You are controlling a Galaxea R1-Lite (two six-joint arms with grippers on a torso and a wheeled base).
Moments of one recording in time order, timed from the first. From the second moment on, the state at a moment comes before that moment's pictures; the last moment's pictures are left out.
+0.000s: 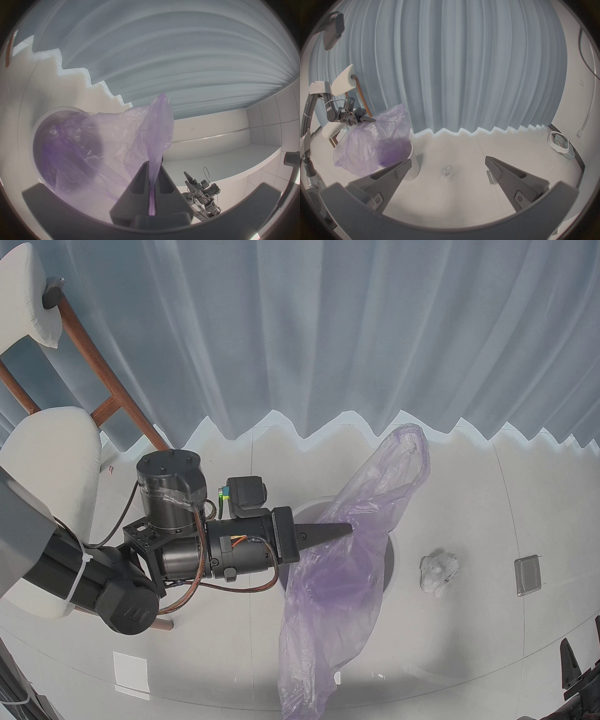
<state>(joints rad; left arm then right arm) -0.61 1.88 -0.83 -0.96 -0.66 -0.76 0.00 0.02 -0.02 0.00 0.01 0.00</state>
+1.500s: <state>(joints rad) -0.61 2.01 -0.92 -0.96 -0.65 -0.74 0.00 0.02 -0.02 0.00 0.01 0.00</state>
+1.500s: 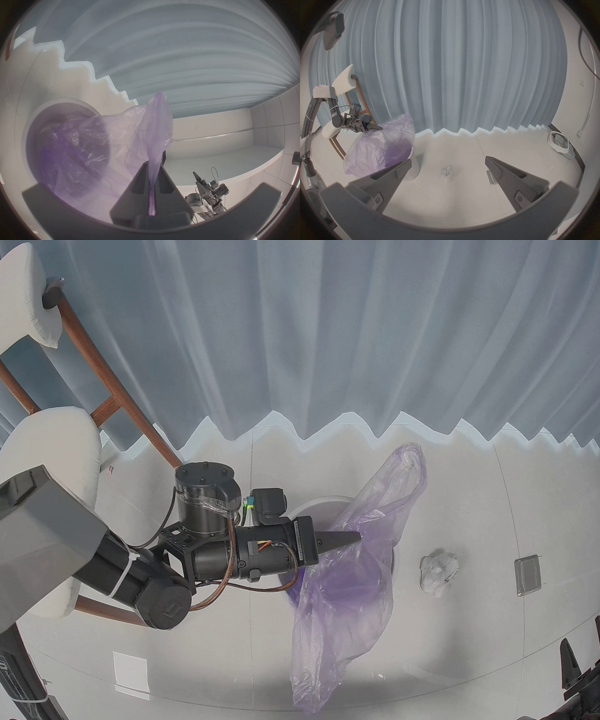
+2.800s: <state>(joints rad) -0.61 2.08 -0.93 -1.00 -0.65 -0.74 0.00 0.02 -0.02 0.00 0.01 0.00</state>
